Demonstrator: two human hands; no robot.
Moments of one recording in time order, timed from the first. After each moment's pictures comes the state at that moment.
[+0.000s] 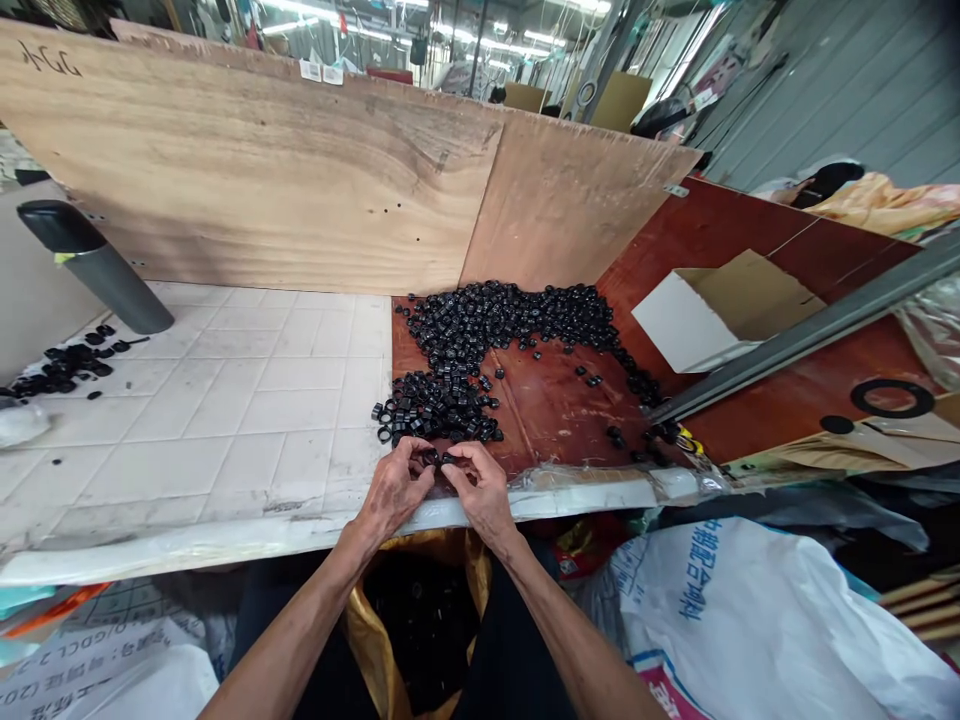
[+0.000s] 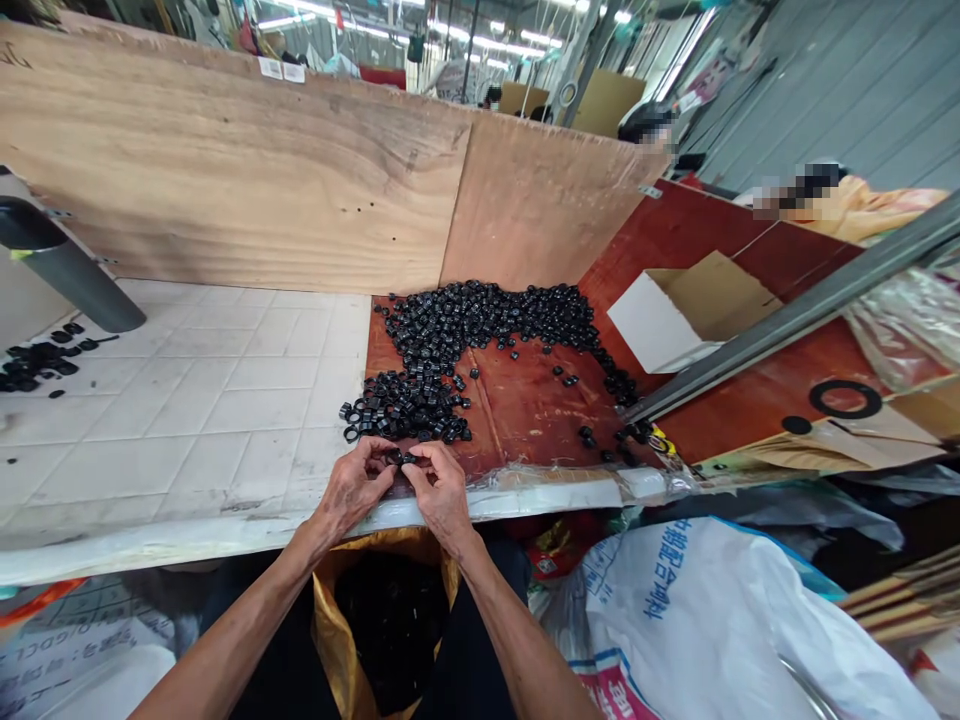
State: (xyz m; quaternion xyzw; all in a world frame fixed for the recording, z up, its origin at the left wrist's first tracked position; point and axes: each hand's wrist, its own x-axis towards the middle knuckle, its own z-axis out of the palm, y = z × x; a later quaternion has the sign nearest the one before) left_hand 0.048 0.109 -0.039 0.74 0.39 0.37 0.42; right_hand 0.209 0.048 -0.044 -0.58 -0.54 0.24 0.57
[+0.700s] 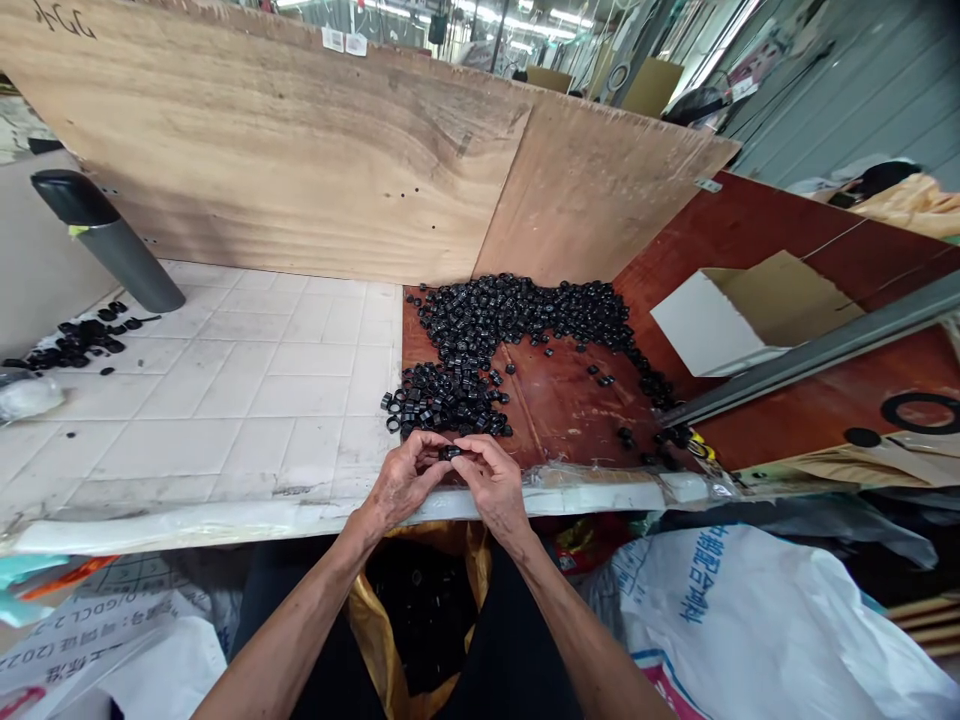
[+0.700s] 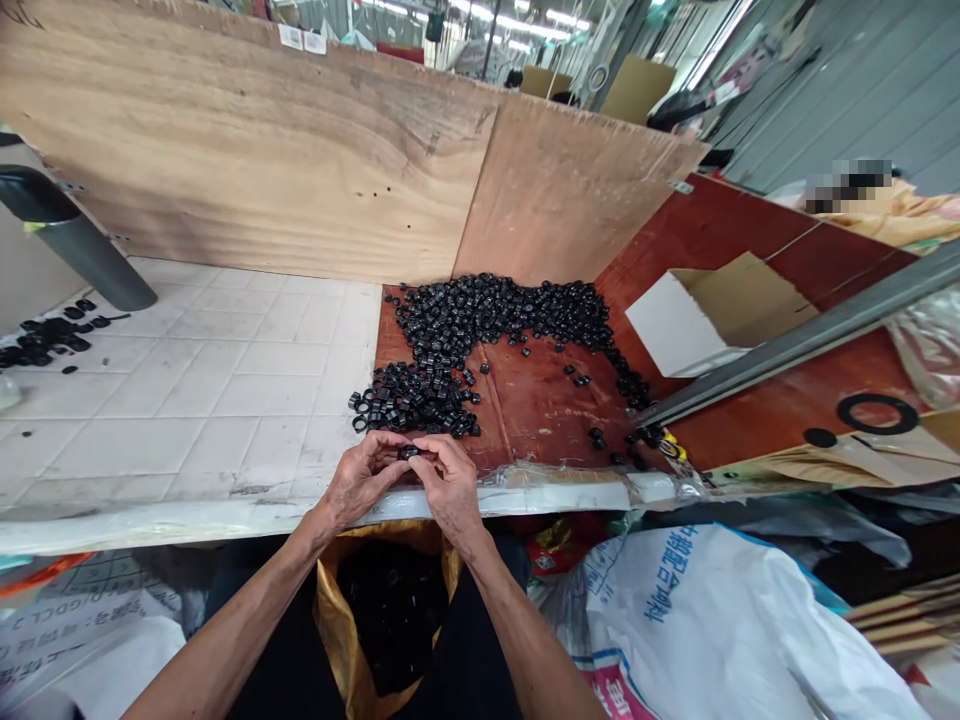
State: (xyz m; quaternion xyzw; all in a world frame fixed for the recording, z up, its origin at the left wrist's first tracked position) left_hand 0.046 0.103 -0.037 0.66 0.28 0.41 0.57; right_hand 0.205 0.042 -0.015 -0.56 -0.54 0.25 0.57
